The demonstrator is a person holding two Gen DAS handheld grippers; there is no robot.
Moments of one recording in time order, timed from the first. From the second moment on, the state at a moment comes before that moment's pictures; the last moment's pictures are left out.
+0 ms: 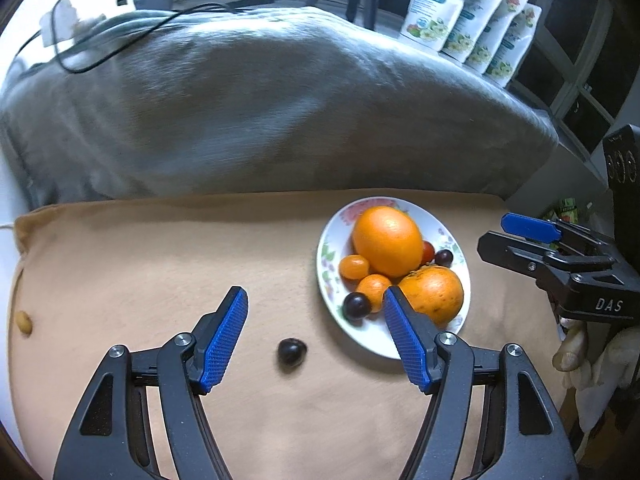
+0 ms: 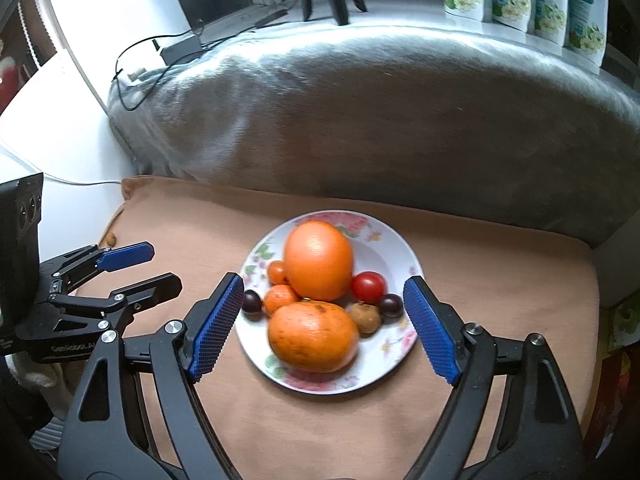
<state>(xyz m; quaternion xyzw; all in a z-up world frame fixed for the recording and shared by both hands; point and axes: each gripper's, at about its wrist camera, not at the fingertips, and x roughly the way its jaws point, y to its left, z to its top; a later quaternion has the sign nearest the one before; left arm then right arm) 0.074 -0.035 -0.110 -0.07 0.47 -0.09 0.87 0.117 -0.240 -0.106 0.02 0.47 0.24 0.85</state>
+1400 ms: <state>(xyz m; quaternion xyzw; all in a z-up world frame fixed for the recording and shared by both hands) 0.013 0.158 -0.153 -0.19 0.47 0.09 0.86 0.096 -0.077 -0.157 -0.19 0.53 0.43 0.70</state>
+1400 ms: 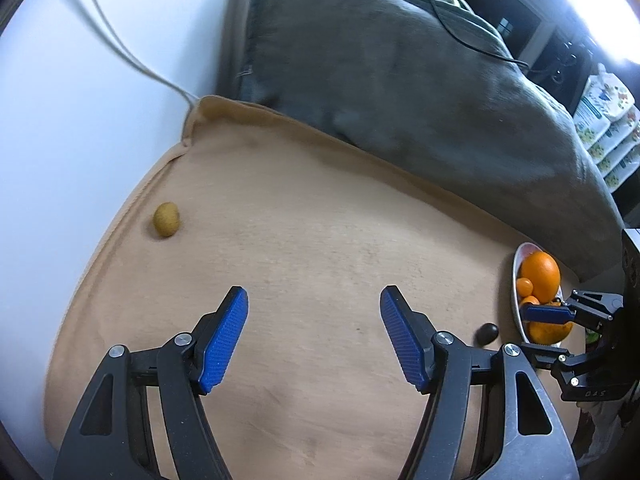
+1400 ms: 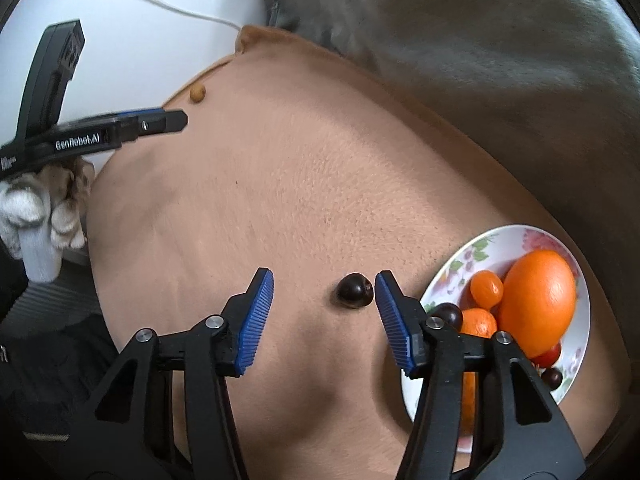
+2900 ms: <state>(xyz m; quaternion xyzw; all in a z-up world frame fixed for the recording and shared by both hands) 0.051 0.261 -0.185 -0.21 0.46 0.25 0.82 0.112 -0.054 -0.189 -0.25 0.55 0.46 0.65</state>
